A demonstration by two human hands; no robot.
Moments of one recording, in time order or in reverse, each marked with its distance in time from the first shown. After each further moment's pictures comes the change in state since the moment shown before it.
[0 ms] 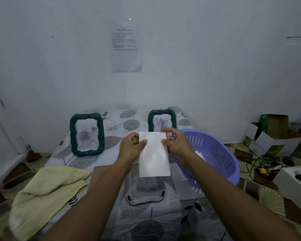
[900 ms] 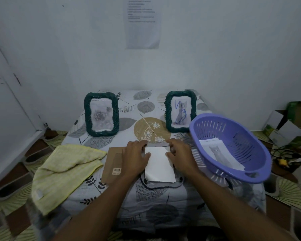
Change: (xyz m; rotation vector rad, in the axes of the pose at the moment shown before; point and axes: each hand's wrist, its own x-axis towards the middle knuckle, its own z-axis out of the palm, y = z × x) left_hand -0.006 -0.108 -0.043 0.858 0.072 0.310; right_hand -0.004 0.105 0.043 -0.768 -0.029 -0.327
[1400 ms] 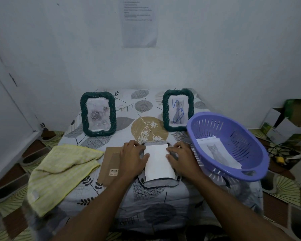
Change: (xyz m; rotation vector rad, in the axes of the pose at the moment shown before) left_hand -0.002 -0.007 0.007 0.054 0.003 0.024; right_hand -0.012 0.024 -0.002 -0.098 -0.033 -0.031
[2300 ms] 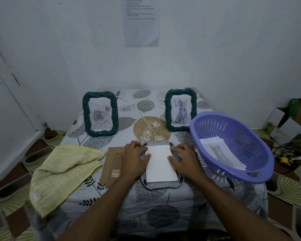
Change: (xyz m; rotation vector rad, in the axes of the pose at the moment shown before) left_hand -0.002 -0.008 0.005 -0.075 0.002 -0.017; right_hand -0.003 0.002 0.003 0.068 0.032 0.034
